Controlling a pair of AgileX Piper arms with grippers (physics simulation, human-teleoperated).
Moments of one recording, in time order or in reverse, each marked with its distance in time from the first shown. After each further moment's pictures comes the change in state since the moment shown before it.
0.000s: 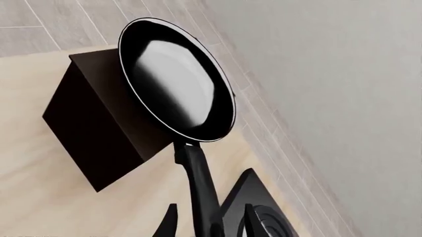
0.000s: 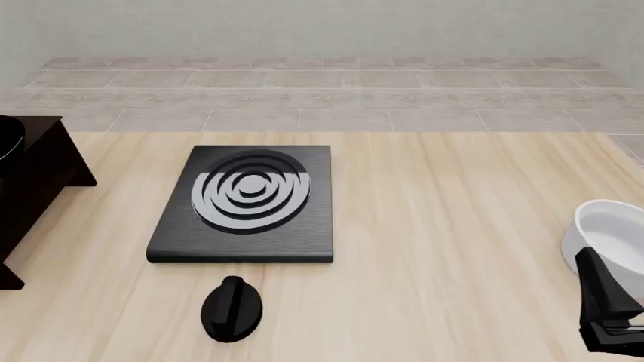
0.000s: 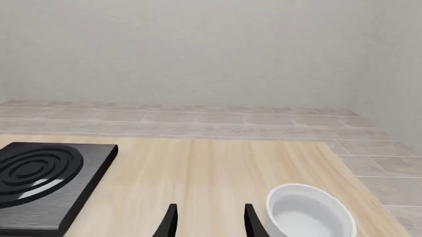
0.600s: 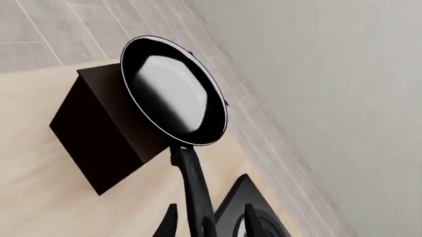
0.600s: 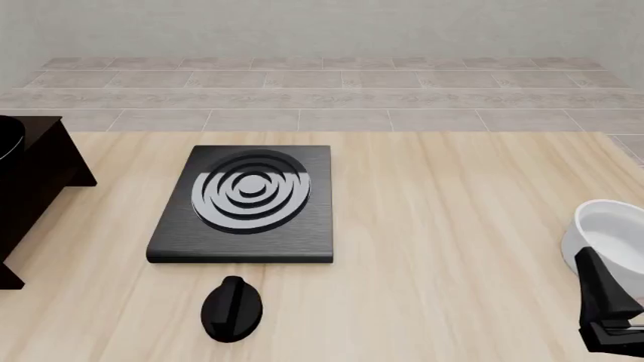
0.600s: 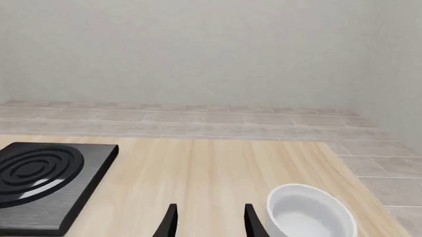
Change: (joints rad) left arm 0.024 -0.123 -0.030 0.111 0.016; right arm 0.002 0.000 0.000 0.000 0.001
